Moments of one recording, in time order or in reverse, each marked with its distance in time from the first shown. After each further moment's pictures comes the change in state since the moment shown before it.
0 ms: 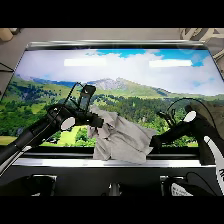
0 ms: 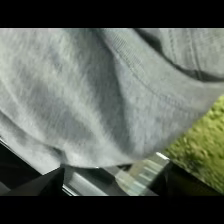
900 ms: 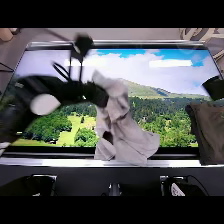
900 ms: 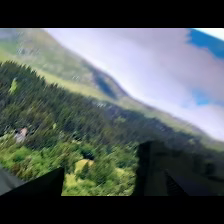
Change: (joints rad) left arm -0.031 -0.003 0.388 0.002 -0.087 0.142; right arm 0.000 0.312 0.896 -0.335 0.153 0.122
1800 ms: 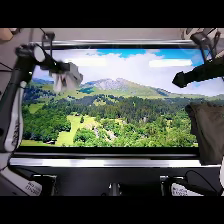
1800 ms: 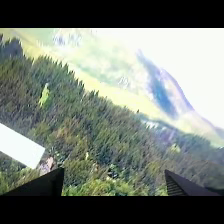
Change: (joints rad) left arm 0.564 -0.521 0.611 -0.011 -0.173 0.165; right arm 0.000 -0.393 0.093 0.164 -0.162 -0.025
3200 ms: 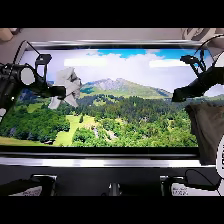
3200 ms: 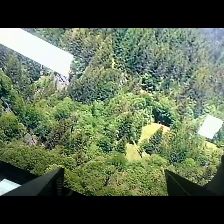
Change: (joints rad) left arm -0.042 0.389 -0.608 0.053 -0.121 -0.102; right arm 0.000 -0.115 -0.019 -0.105 0.311 0.067
